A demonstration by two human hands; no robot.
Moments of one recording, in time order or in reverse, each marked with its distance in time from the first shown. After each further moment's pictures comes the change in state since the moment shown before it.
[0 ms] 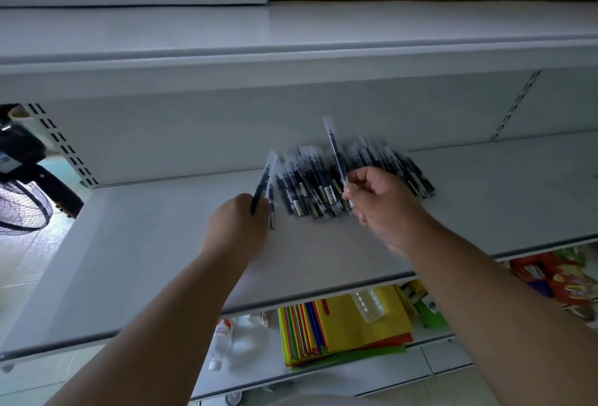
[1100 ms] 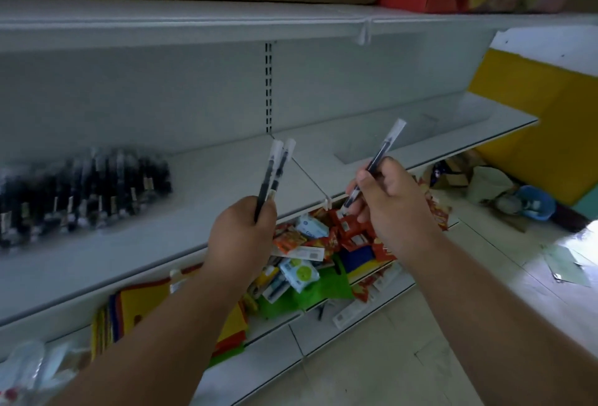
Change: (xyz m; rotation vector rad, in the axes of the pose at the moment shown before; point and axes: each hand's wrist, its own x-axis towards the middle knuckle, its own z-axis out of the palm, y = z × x) left_hand -0.166 0.352 0.213 -0.415 -0.138 0.260; right_hand -0.138 0.103 -0.393 -0.083 0.453 -0.018
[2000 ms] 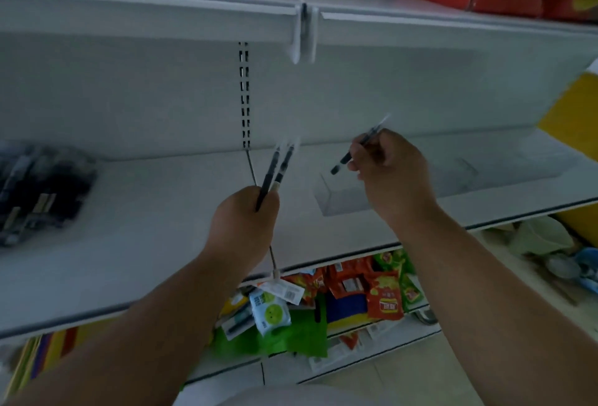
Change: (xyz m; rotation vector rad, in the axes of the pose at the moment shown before) left_hand 0.139 0.036 0.137 0.067 0.095 -0.148; right_hand 0.233 0.075 -0.038 -0.141 -0.034 -0.161
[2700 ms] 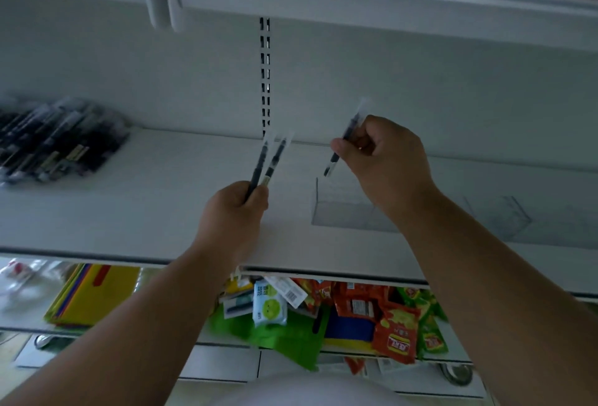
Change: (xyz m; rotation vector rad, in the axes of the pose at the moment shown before) left_hand 0.000 0.013 0.052 -0.140 0.302 -0.310; right_hand 0.067 0.026 -0.006 -0.110 -0.302 -0.317
